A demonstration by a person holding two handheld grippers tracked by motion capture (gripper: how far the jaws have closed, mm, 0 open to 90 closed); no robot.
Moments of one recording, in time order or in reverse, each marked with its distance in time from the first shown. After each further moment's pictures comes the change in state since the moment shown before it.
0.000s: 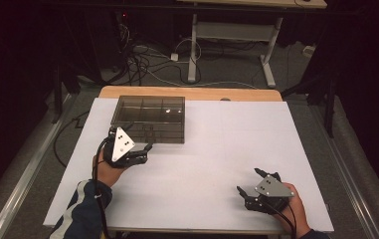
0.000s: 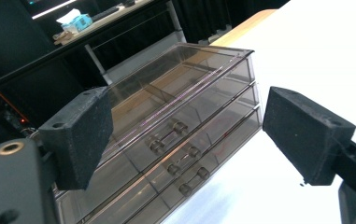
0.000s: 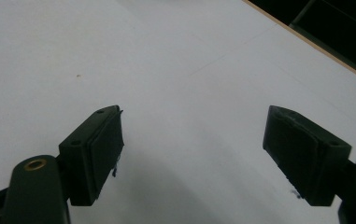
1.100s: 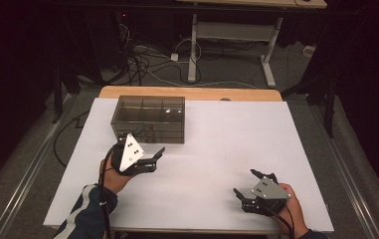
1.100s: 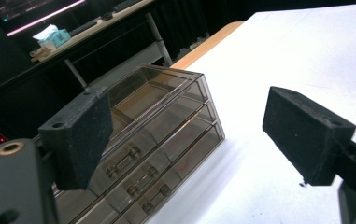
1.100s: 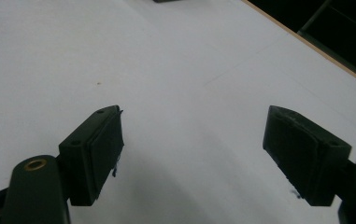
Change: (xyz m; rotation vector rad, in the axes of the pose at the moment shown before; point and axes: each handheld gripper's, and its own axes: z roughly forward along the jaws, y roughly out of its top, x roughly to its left) left arm -0.030 0.016 -0.008 -0.026 -0.074 0.049; right arm 0.008 0.006 0.000 -0.012 0.027 -0.022
